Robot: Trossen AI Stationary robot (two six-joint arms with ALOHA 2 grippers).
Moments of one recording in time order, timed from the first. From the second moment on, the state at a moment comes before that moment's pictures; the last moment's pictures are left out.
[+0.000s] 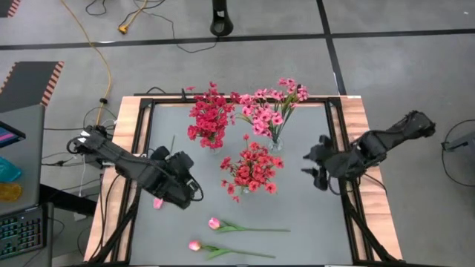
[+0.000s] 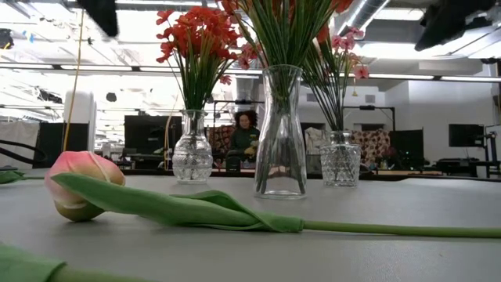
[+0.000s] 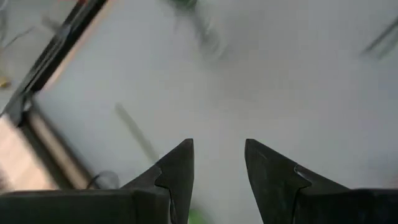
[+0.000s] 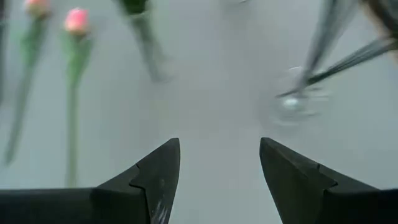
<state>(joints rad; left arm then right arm) -0.49 1.53 1.48 -1.57 -0.55 -1.21 0.47 0.90 0.96 -0.99 0.44 0.57</state>
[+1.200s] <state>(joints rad) -0.03 1.22 0.51 -0.92 -0.27 -1.15 0.64 0.33 0.39 -0.19 0.49 0.29</state>
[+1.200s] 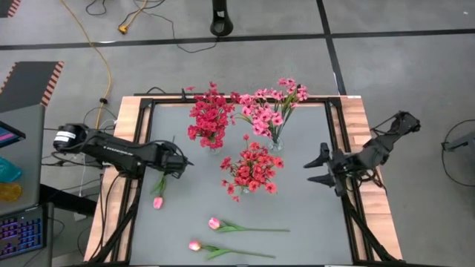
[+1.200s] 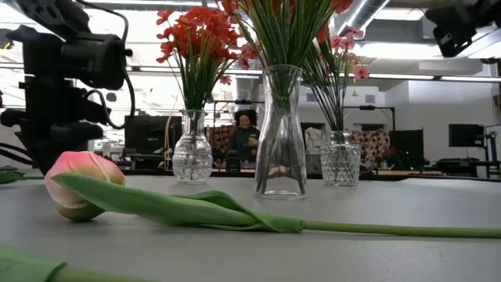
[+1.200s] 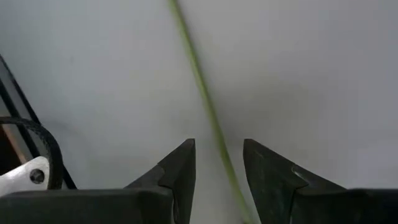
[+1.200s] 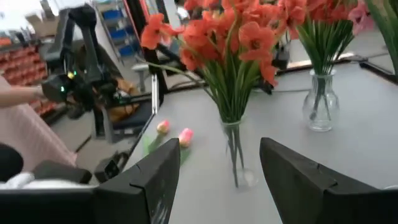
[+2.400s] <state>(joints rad) 0.05 1.28 0.52 -0.87 -0.23 -1.00 0.44 0.04 0.18 -0.05 0.36 0.04</state>
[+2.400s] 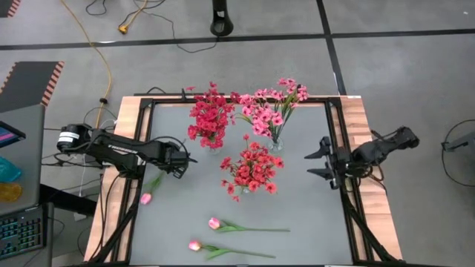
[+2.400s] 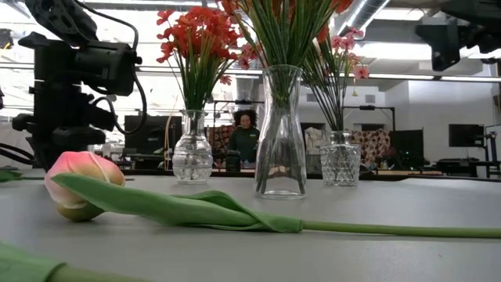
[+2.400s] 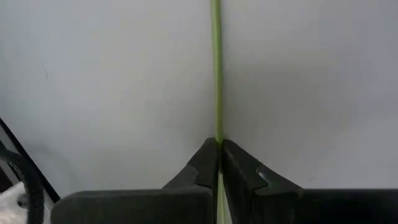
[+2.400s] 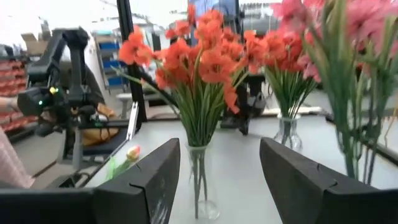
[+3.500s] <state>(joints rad) -0.72 1.23 0.91 -0.58 -0.32 -0.89 0.43 0.00 0.10 -0.05 0.39 0.07</state>
